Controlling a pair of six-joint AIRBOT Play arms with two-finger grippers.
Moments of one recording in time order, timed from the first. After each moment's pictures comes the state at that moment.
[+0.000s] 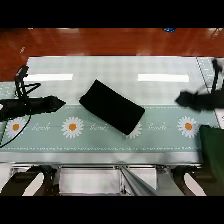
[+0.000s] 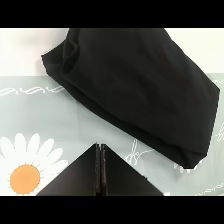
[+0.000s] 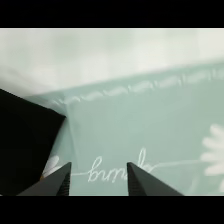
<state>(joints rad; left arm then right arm) 0.03 -0.79 0.70 0.90 -1.02 -1.35 -0.05 -0.77 0.76 -1.30 1.11 1.80</state>
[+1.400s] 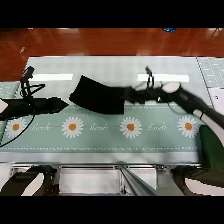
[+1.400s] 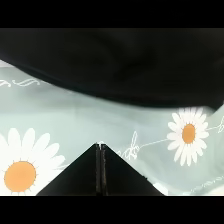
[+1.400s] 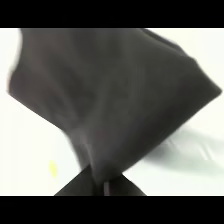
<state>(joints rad) 0.01 -0.84 0.70 0.90 -1.01 -1.35 0.32 -1.42 1.05 -0.55 0.79 1.37</state>
